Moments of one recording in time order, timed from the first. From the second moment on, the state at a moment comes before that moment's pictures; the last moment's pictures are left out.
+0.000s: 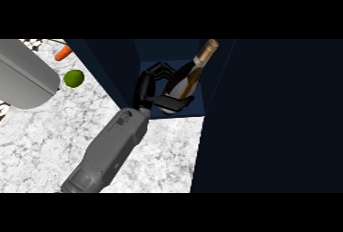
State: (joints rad) left arm -0.80 0.00 -0.29 -0.65 0.37 0.35 -0.42; right arm 0.23 -0.54 0.59 -2.51 0.01 -0.48 0.16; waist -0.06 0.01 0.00
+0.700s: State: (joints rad) left arm -0.99 0.00 -0.21 -0.33 0.44 0.39 -0.45; right arm 0.26 -0.52 0.60 -2.50 -0.01 -0.44 0.11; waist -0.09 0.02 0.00
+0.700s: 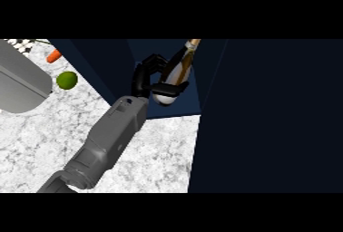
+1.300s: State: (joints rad) left arm -1.08 0.02 -0.15 -0.17 0.44 0.41 -0.52; right arm 0.31 -0.52 0.59 -2.50 -0.02 -0.40 0.05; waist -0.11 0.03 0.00
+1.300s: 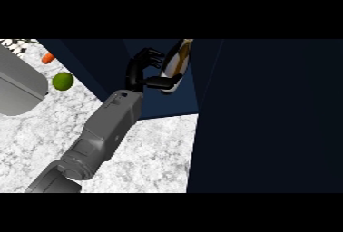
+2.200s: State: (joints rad) left arm -1.15 0.07 -0.13 -0.10 0.41 0.44 -0.58; right arm 0.34 -0.52 0.59 -2.50 -0.03 -0.35 -0.01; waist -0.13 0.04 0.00
